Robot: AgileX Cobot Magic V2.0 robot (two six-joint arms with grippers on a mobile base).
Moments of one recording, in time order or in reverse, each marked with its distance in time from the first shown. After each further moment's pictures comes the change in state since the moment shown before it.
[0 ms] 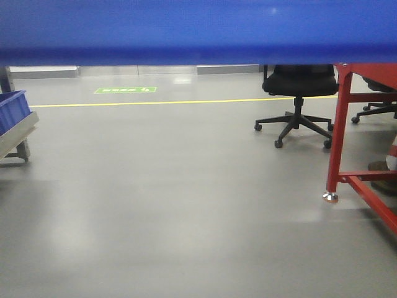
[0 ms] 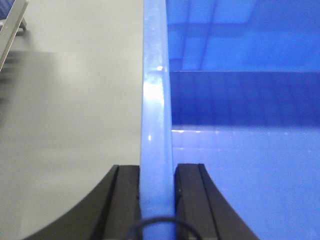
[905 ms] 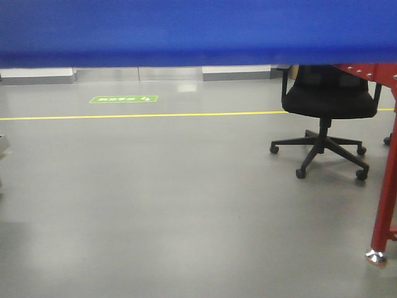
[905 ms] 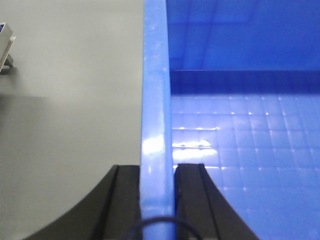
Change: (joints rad) left arm 0.000 0.006 0.000 0.000 0.000 0.000; right arm 0.000 0.000 0.000 -0.002 0.000 0.000
